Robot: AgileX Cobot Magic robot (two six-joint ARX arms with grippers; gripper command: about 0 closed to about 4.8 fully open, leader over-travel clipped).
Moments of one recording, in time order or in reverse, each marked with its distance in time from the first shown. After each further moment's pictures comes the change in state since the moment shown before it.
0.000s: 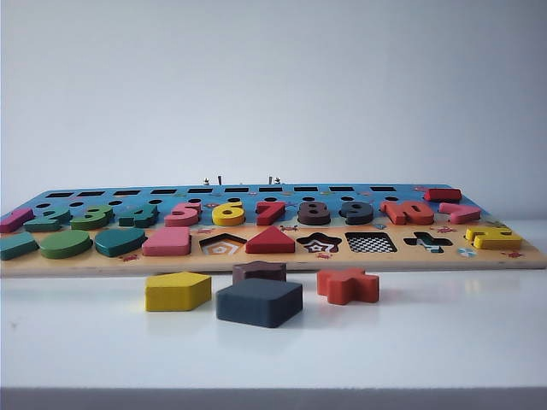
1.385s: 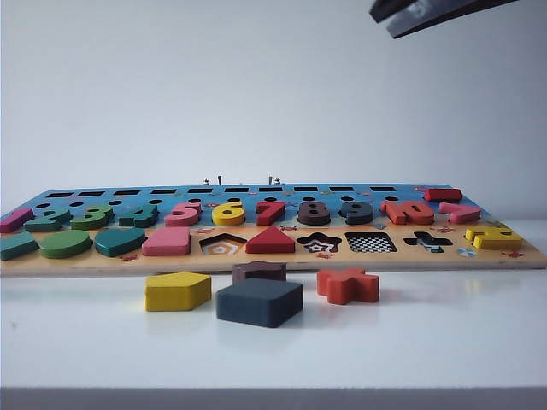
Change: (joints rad) left arm 0.001 0.224 0.208 -0.101 0.314 -0.015; right arm 0.602 0.908 0.805 -0.472 -0.162 -0.191
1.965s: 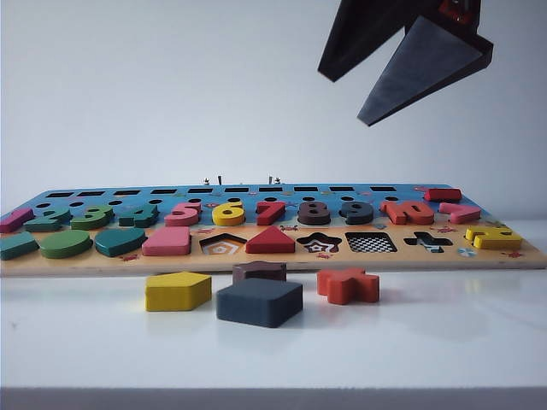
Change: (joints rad) left arm 0.000 0.000 0.000 0.009 0.002 0.000; right arm 0.110 0.213 0.076 -0.190 -0.070 -0.102
